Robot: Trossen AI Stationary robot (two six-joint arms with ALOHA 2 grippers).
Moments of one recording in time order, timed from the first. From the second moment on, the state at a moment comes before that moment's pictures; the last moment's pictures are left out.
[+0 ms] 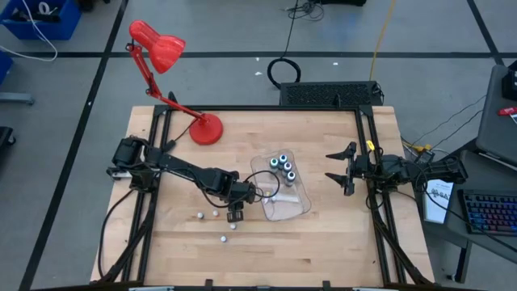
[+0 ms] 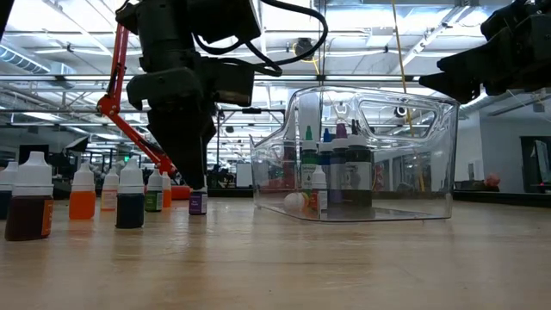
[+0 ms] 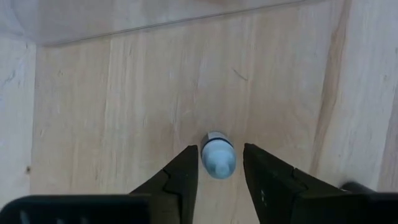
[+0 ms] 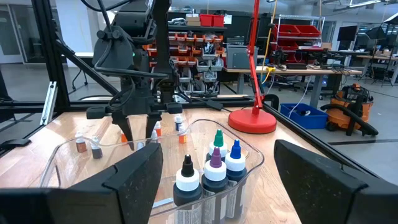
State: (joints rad) left arm -0.18 1.81 1.15 -0.60 -0.05 -0.30; right arm 0.10 0.03 0.05 0.01 0.26 -0.01
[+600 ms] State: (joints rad) left arm -0.19 1.79 1.23 -0.61 -0.13 -0.24; right arm 0.10 0.03 0.05 0.01 0.26 -0.01
